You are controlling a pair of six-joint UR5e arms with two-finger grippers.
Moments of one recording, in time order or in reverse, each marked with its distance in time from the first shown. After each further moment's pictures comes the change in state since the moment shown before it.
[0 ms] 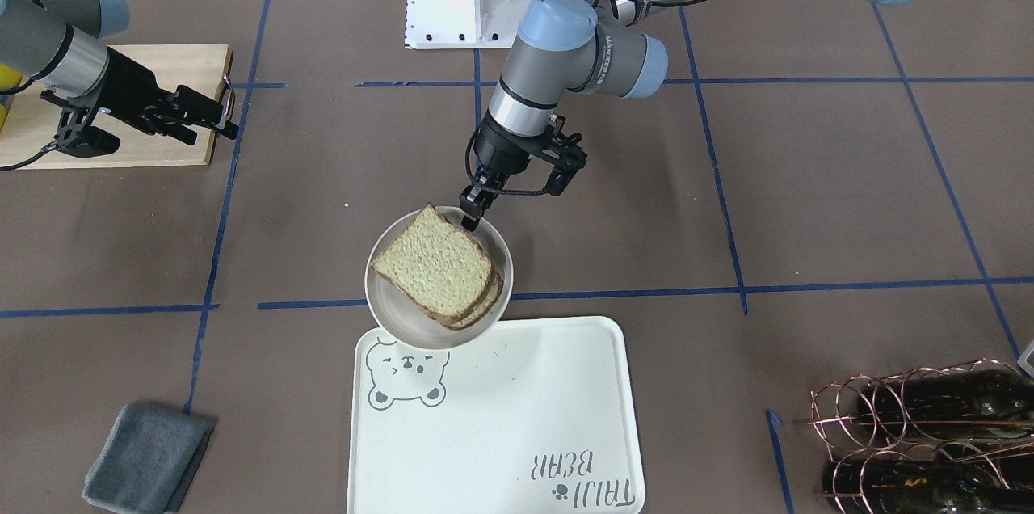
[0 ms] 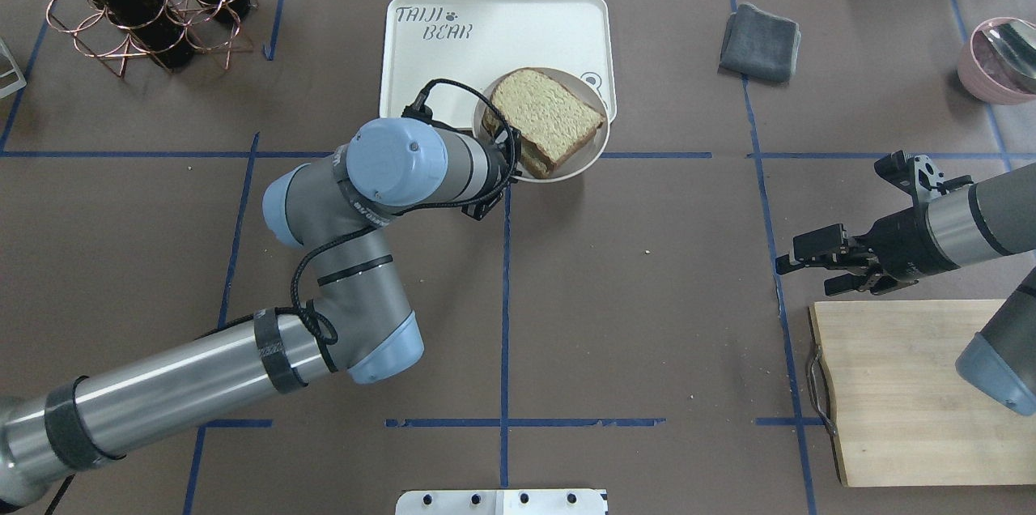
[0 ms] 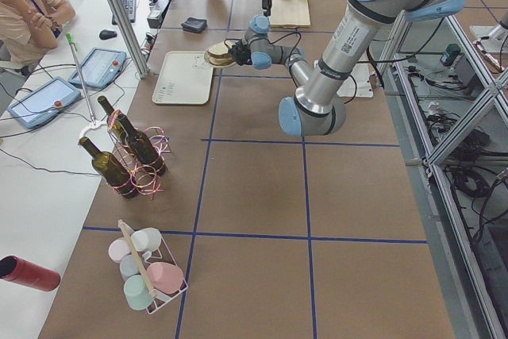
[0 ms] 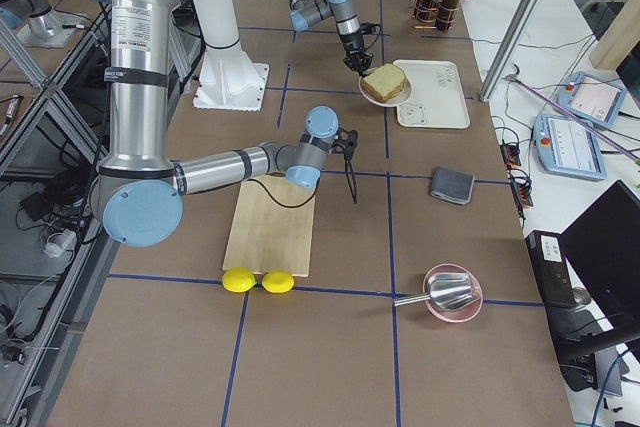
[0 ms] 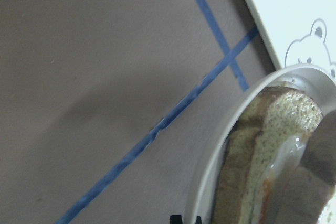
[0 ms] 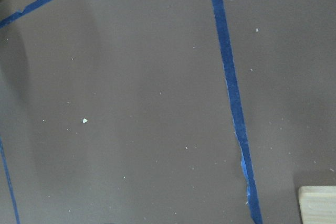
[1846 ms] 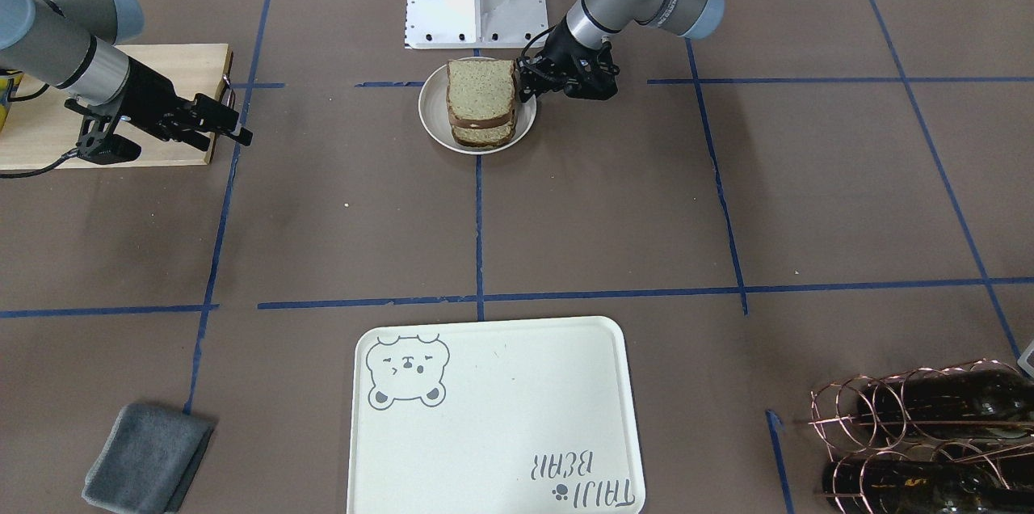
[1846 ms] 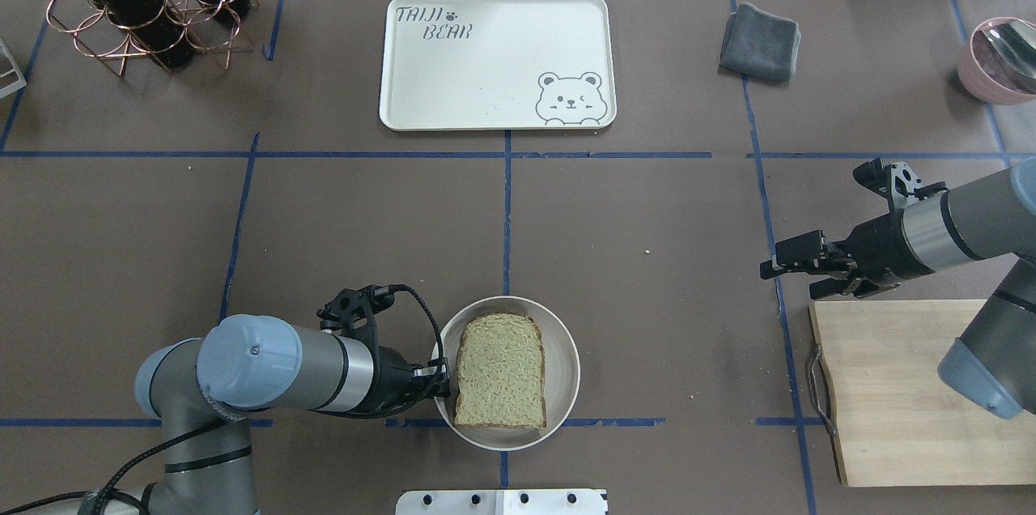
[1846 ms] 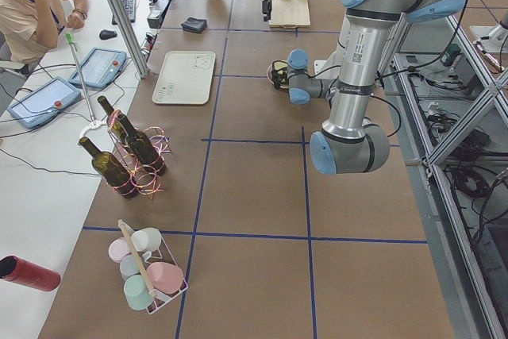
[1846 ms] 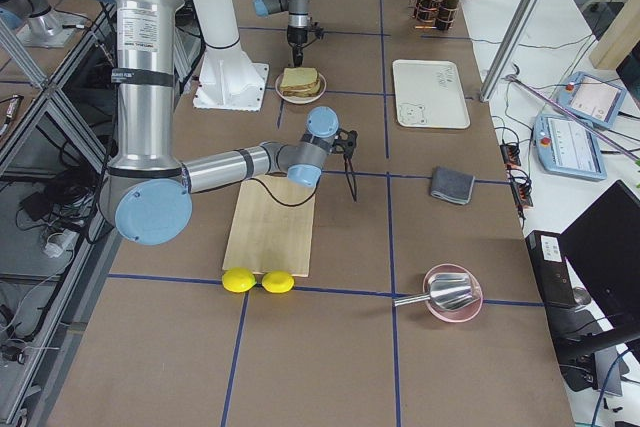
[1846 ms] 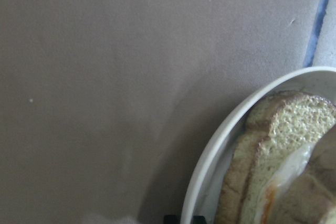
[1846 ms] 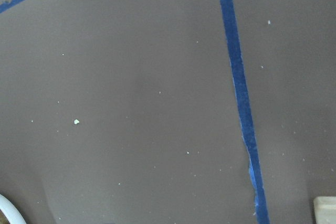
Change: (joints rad) left arm 0.268 0.456 -0.364 -0.162 -0.177 0.641; right arm -0.038 0.026 -0.028 -0.008 -0.034 0.000
